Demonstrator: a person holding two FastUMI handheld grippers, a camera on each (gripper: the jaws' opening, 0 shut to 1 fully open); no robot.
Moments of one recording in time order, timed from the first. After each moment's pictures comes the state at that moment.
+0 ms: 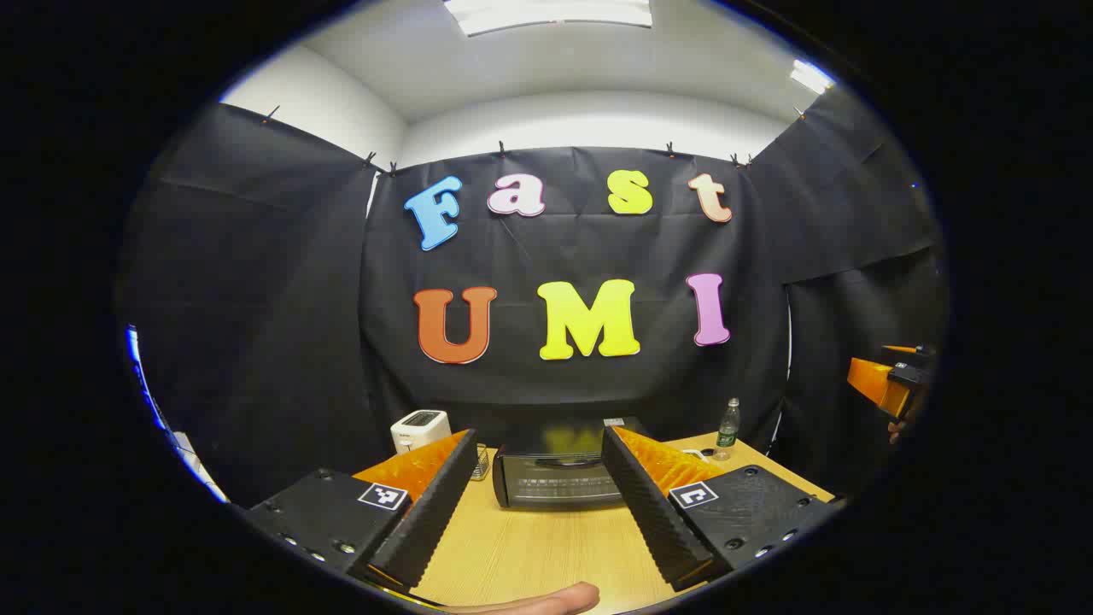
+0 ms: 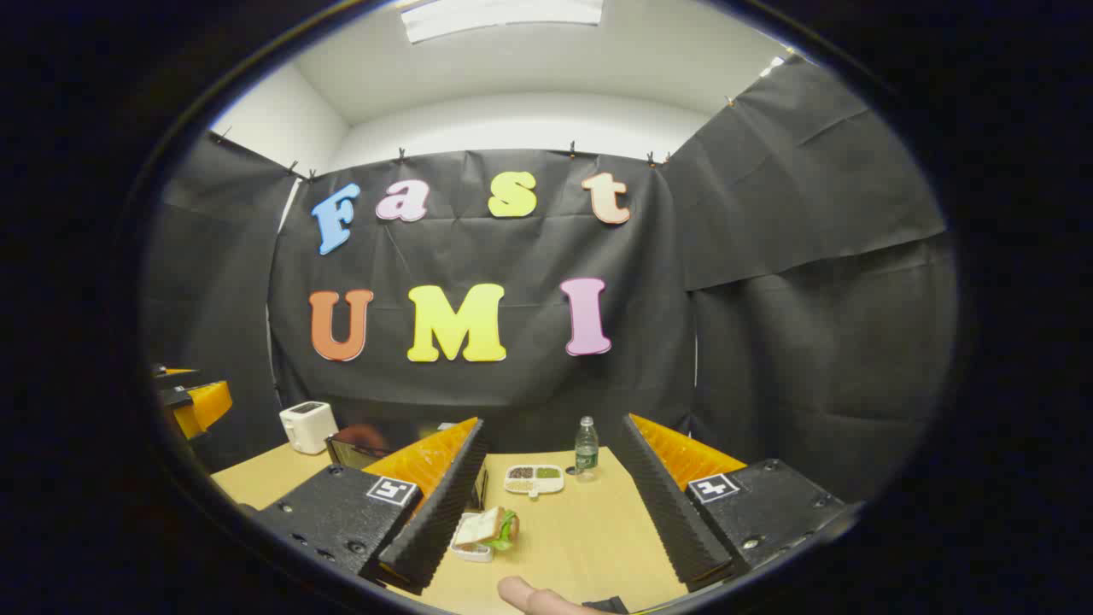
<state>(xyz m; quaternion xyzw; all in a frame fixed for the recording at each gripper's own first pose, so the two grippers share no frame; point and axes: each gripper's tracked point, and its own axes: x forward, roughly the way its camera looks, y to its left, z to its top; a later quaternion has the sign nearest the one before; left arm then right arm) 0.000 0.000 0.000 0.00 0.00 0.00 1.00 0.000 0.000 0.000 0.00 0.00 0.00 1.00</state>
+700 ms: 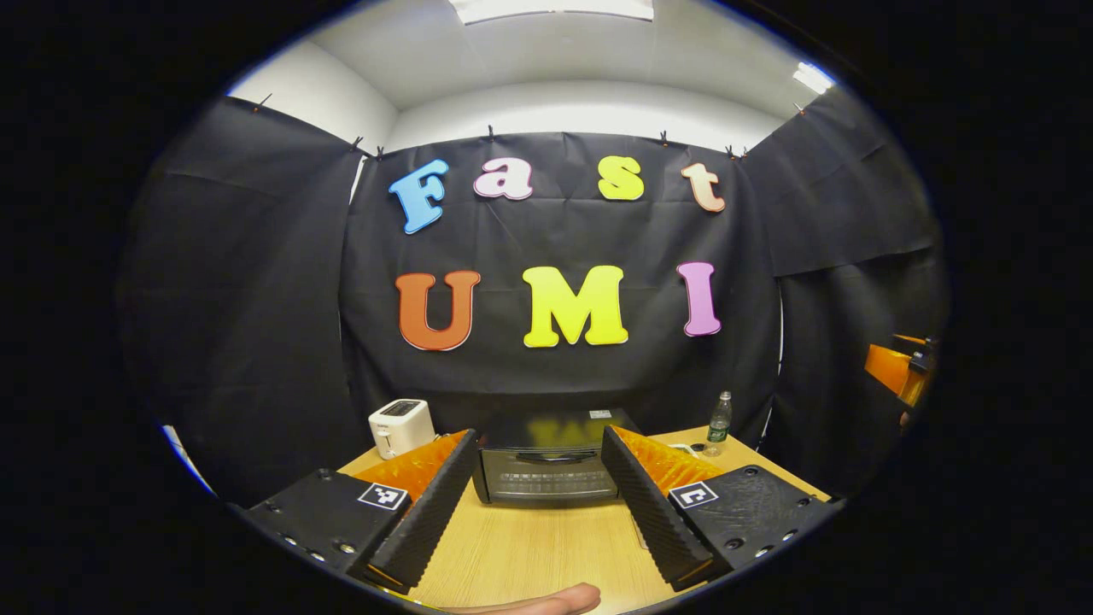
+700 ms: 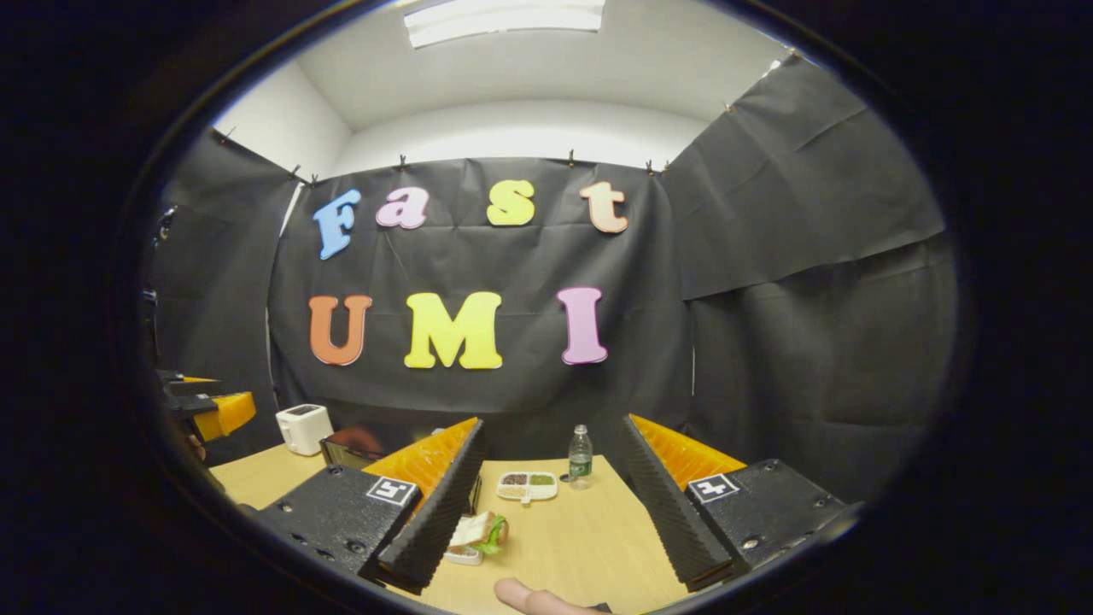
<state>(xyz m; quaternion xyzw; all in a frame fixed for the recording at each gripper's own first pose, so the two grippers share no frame) 0.037 -0.014 -0.020 0.00 0.02 -0.02 1.00 0.004 -0.010 0.002 -0.01 -0.02 0.01 1.00</state>
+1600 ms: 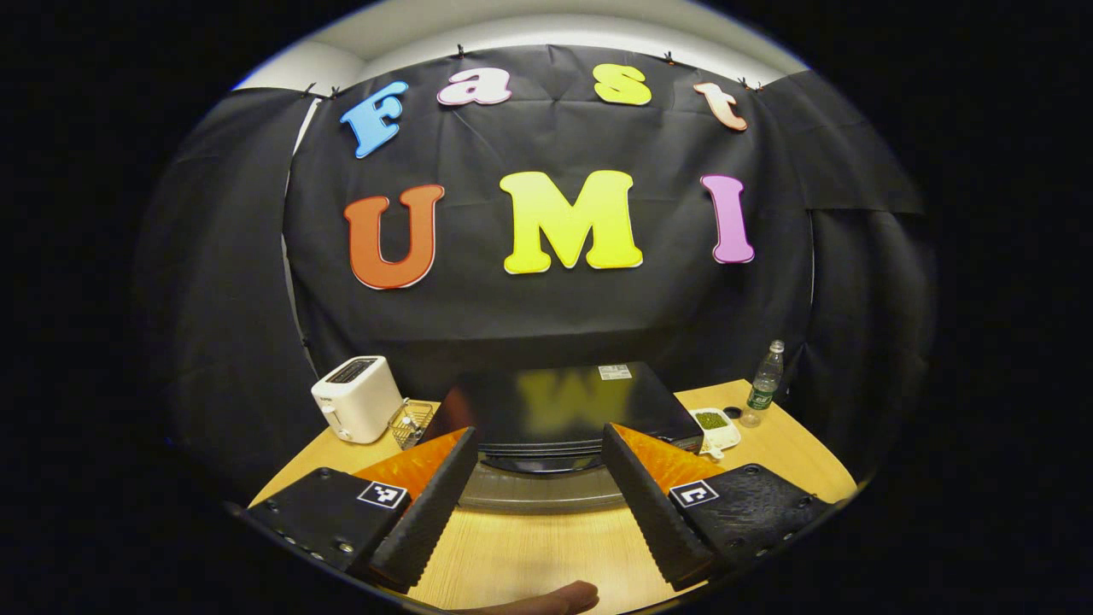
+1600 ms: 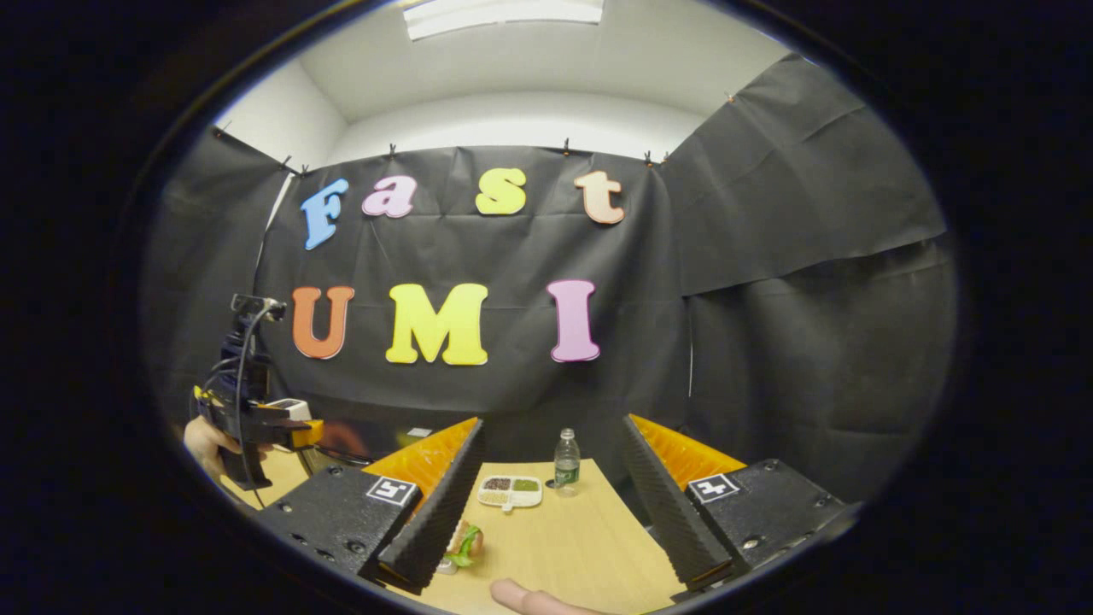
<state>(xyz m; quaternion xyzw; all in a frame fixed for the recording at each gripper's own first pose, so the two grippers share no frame) 0.235 -0.053 -0.128 0.02 0.16 -0.04 0.99 0.064 -0.042 -0.002 -0.01 -0.01 0.00 1.00</state>
